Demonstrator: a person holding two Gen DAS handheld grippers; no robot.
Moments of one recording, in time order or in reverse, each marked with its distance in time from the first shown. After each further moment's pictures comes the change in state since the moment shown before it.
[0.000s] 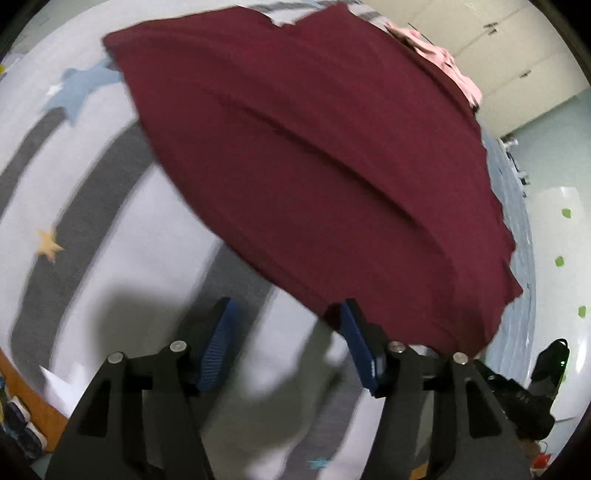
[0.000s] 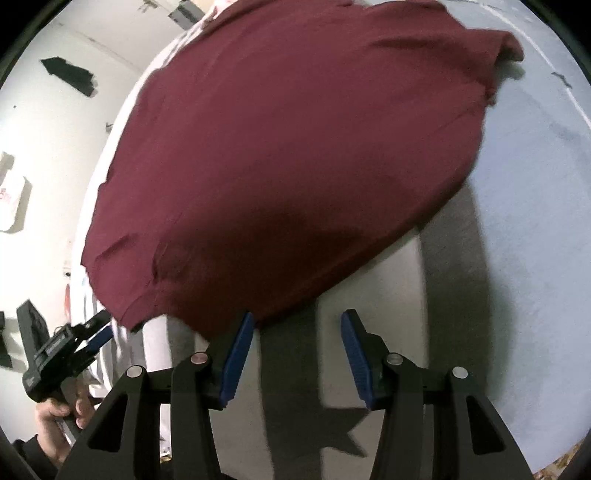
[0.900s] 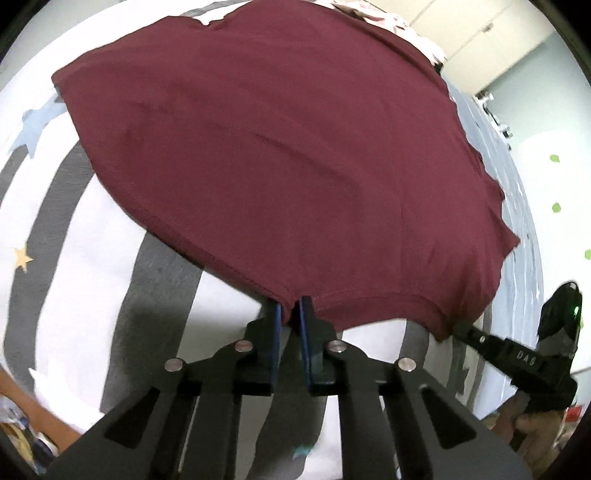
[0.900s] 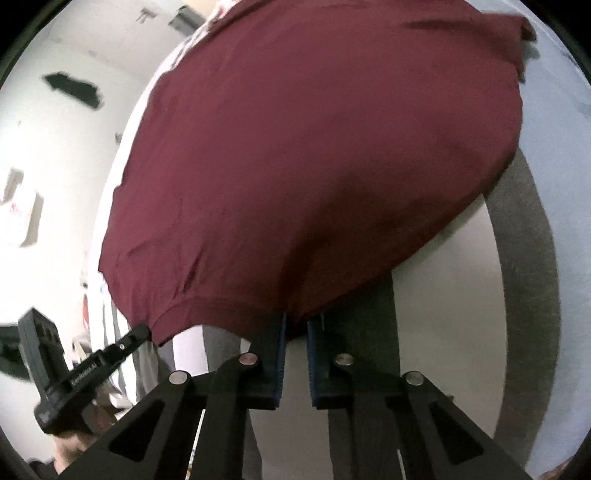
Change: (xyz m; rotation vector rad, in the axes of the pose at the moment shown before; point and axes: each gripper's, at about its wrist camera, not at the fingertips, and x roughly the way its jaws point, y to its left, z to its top) left arm 0.012 -0.058 0.008 0.179 0.020 0.024; right arm 0.010 0.022 -0.036 0.026 -0.010 0.061
